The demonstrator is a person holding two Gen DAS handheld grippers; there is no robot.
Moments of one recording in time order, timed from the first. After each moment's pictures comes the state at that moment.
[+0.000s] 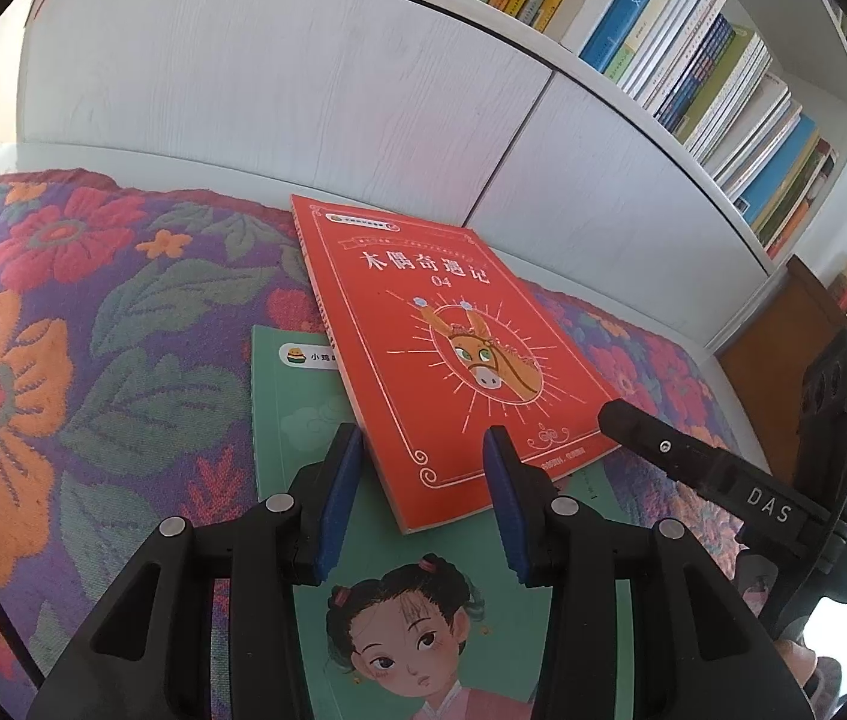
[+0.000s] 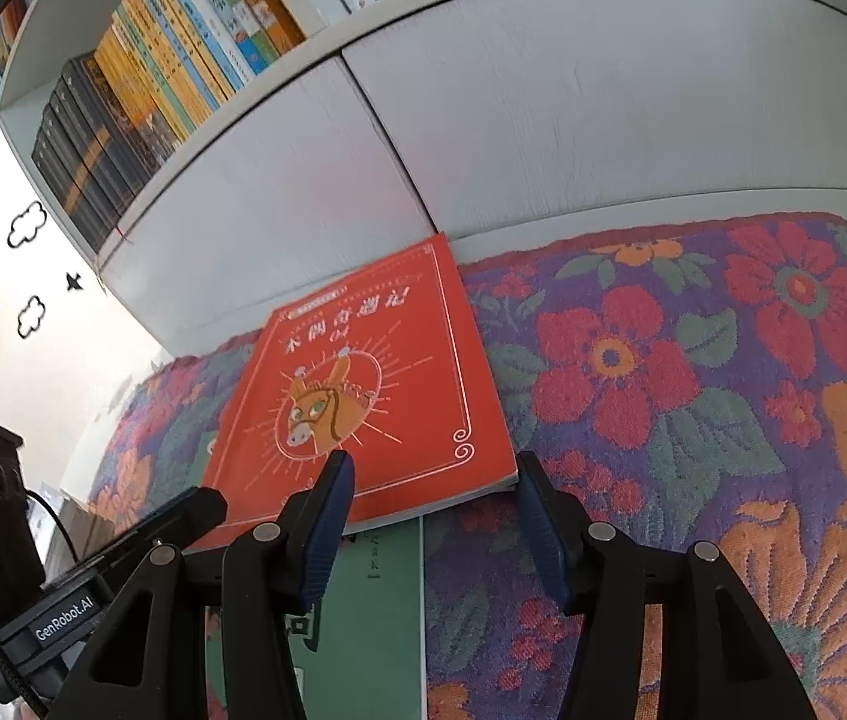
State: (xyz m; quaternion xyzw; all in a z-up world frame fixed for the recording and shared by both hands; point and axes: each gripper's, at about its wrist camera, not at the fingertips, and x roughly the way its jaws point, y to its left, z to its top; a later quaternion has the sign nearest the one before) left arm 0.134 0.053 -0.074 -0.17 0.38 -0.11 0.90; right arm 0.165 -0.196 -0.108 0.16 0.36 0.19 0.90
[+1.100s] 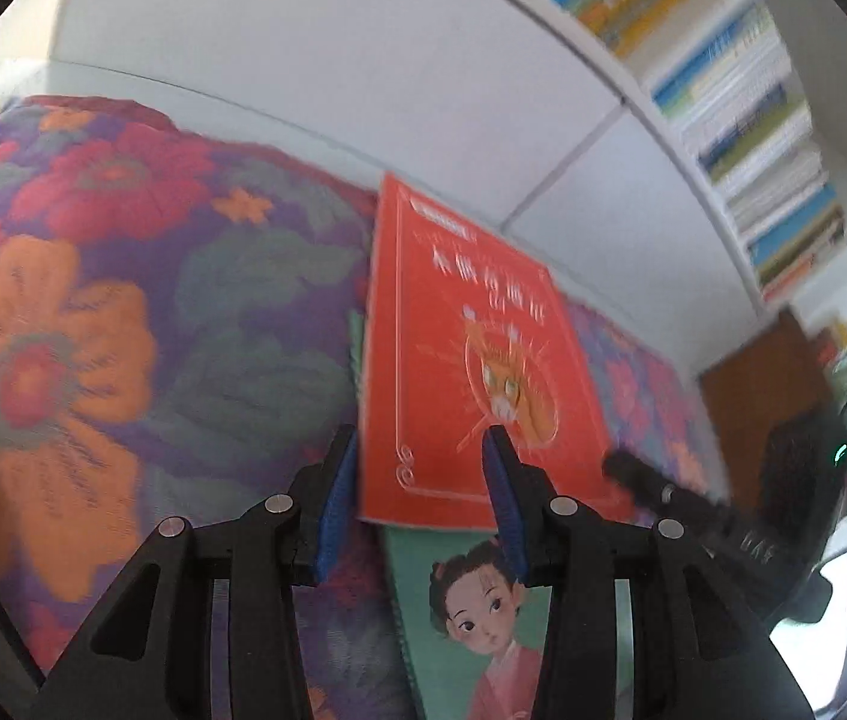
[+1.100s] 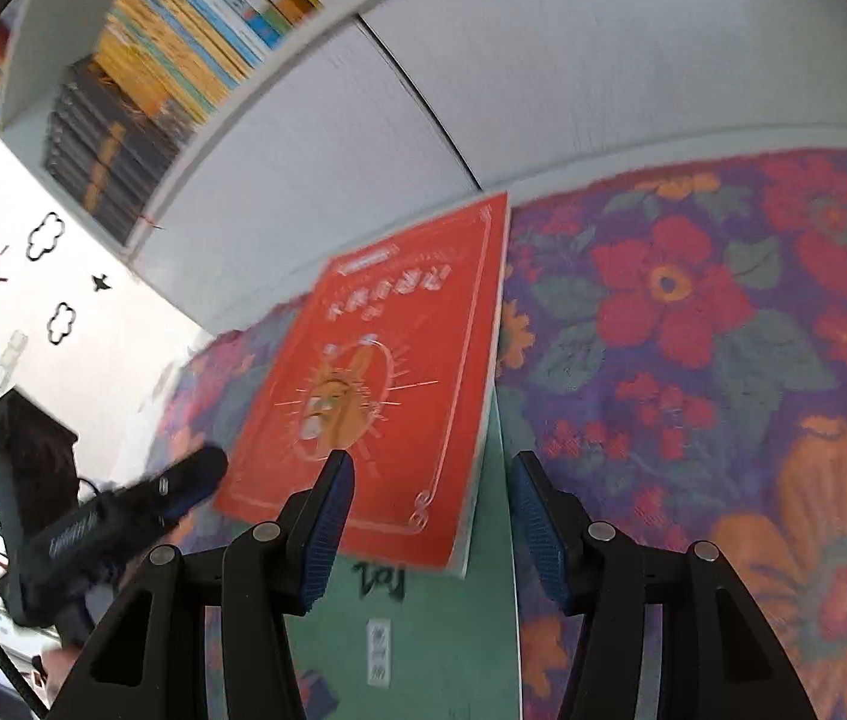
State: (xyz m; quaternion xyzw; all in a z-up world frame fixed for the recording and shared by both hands) left arm 0.141 0.097 -0.081 -0.23 0.42 -0.12 0.87; right arm 0.160 -0.183 -0.115 0.20 0.42 0.22 0.86
